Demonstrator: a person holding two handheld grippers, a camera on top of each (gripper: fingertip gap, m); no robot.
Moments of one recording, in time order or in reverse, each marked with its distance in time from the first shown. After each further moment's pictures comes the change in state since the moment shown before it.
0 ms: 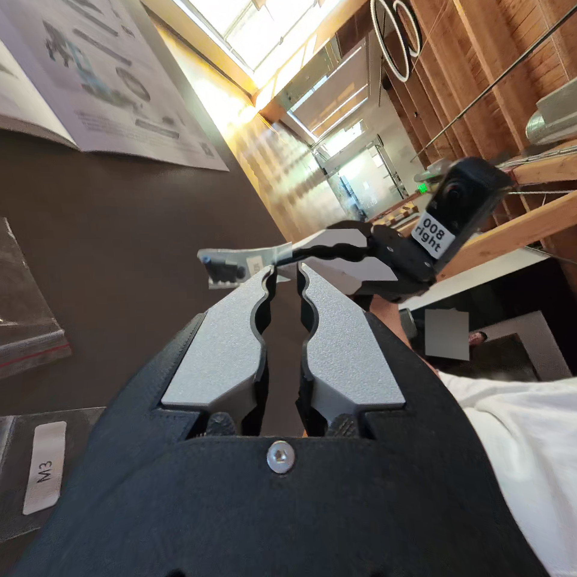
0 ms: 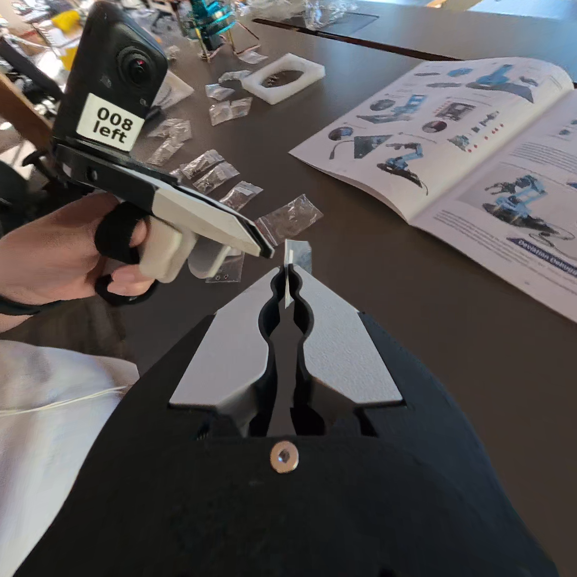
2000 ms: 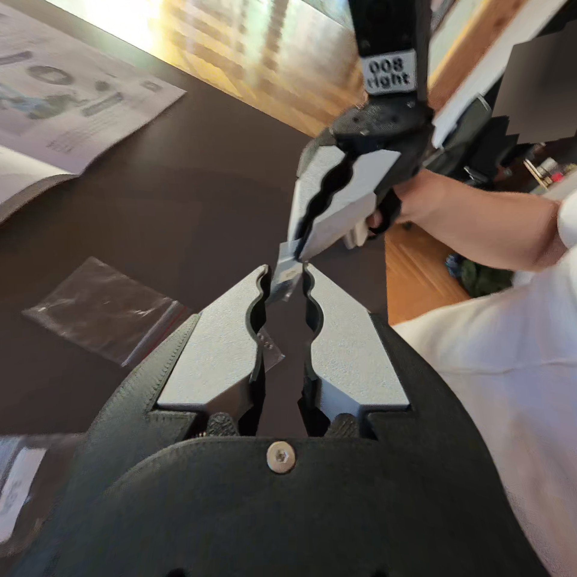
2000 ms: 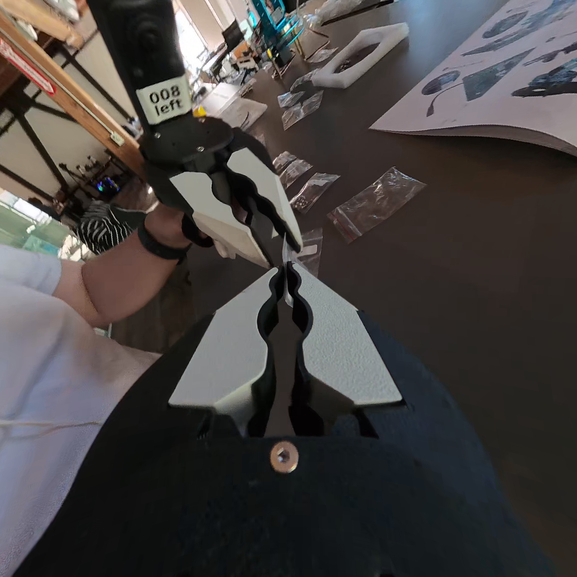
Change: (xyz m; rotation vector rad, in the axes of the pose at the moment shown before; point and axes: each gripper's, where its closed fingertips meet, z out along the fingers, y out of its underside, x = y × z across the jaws) left arm -0.032 0.035 -0.054 -0.397 0.082 0.607; right arm -0.054 0.022 0.036 0.049 -0.271 0.237
